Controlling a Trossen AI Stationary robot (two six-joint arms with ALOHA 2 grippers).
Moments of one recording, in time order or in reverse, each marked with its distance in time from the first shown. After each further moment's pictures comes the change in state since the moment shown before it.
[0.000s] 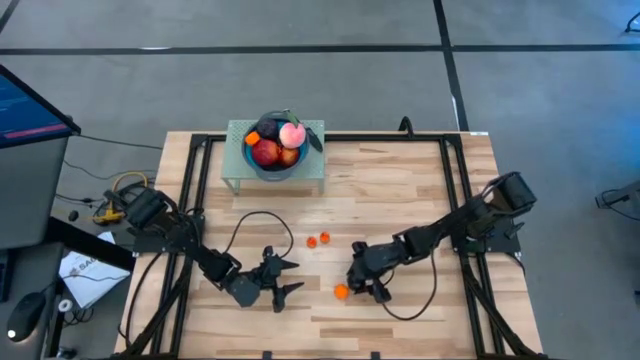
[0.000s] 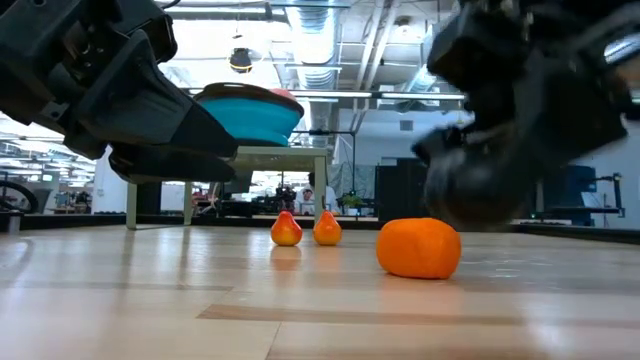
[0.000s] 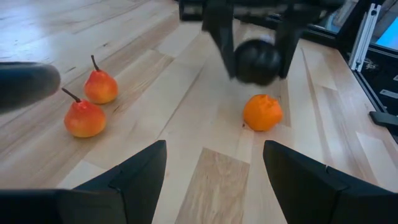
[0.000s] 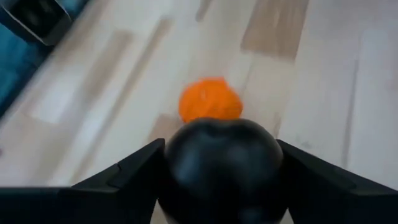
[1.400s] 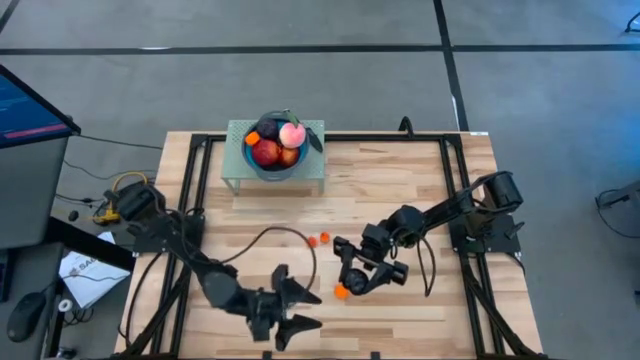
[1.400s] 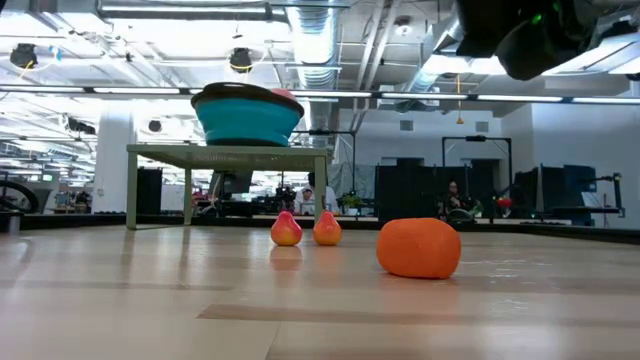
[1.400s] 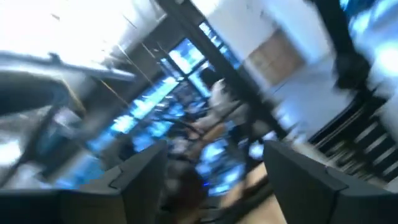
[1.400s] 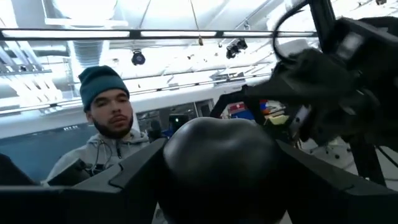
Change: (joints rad) left arm -0.049 -0.100 0.450 0.235 0.240 1.488; right arm -0.151 0.084 0.063 1.337 -0.576 0.522
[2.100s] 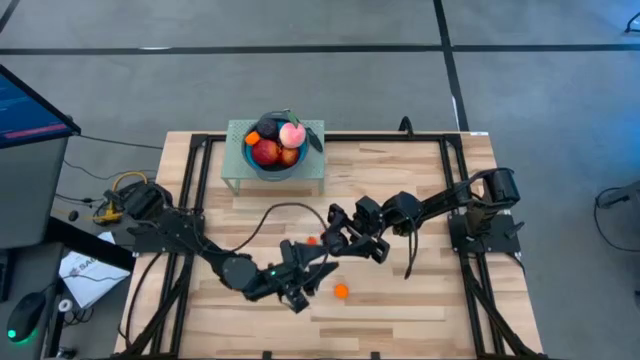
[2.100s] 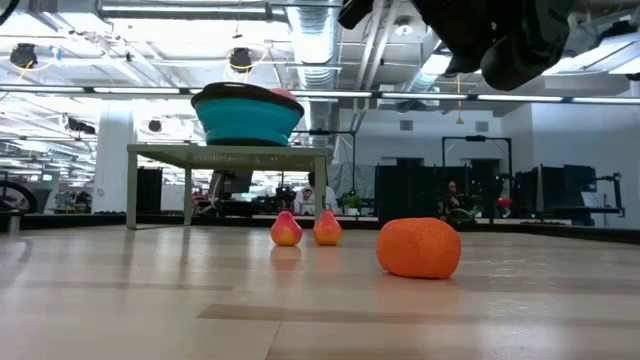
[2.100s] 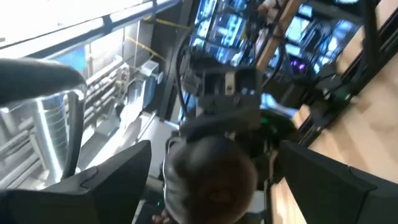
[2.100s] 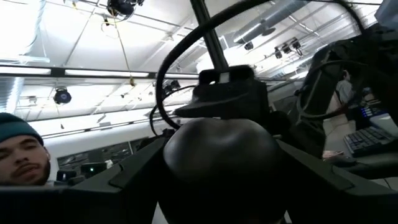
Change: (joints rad) left arm 0.136 0.039 0.041 0.007 -0.346 0.559; right arm -0.115 0.000 0.000 0.001 0.244 -0.010
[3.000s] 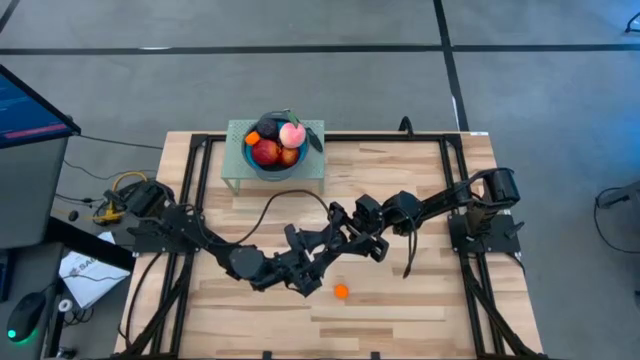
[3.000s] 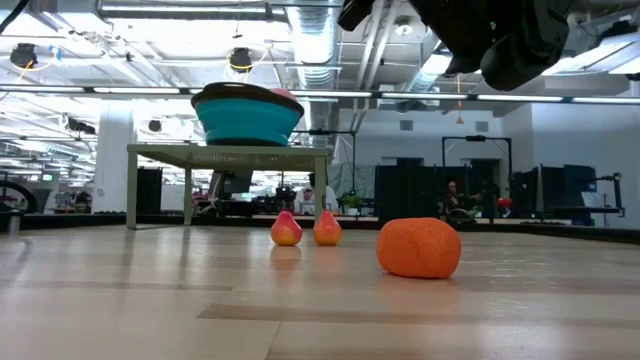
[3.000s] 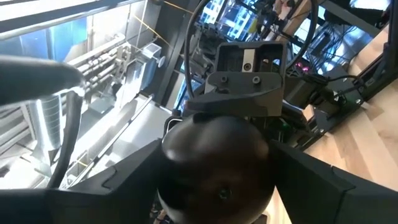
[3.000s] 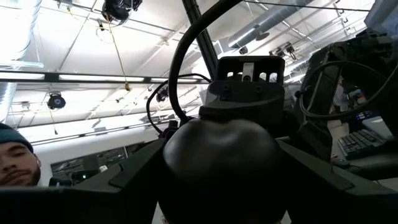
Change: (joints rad) left arm 0.077 0.000 0.000 -0.001 0.015 -0.140; right arm 0.001 0.000 0.000 0.001 0.023 0.001
